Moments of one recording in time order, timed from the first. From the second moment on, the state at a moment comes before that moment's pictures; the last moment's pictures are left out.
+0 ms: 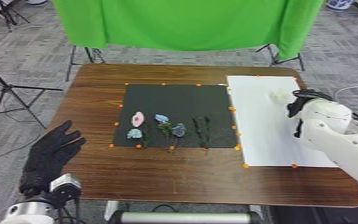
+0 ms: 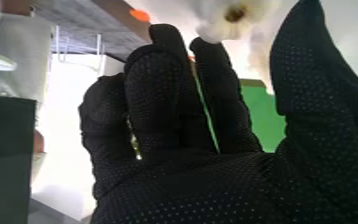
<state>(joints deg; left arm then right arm) 139.3 -68.1 -100.7 -133.7 51.6 20.3 5.3 -56.4 -32.9 39.4 -92.0 -104.7 -11.6 53.2</state>
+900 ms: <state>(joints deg) 138.7 -68.2 -100.3 -133.4 51.5 20.3 5.6 -50.9 -32.5 26.1 -89.8 -110.4 -2.4 52.3</state>
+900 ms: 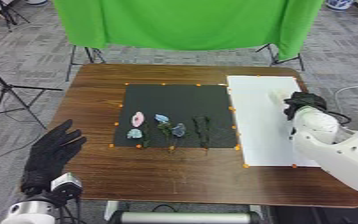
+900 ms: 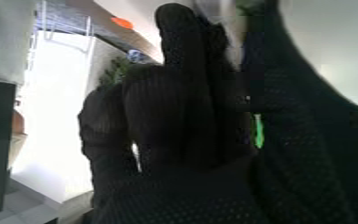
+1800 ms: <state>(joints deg) 139.6 -68.3 -100.6 -133.6 51.4 20.4 5.8 -44.5 -34.6 21.4 -95.3 -119.1 9.0 46.9</state>
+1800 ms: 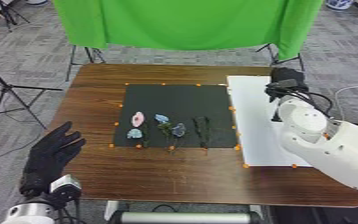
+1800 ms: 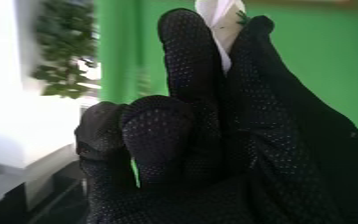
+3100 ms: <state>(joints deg) 137.5 -68.2 -100.2 -133.0 51.7 19.8 4.0 -43.2 -51.4 14.7 -94.6 -115.0 4.8 39.3</state>
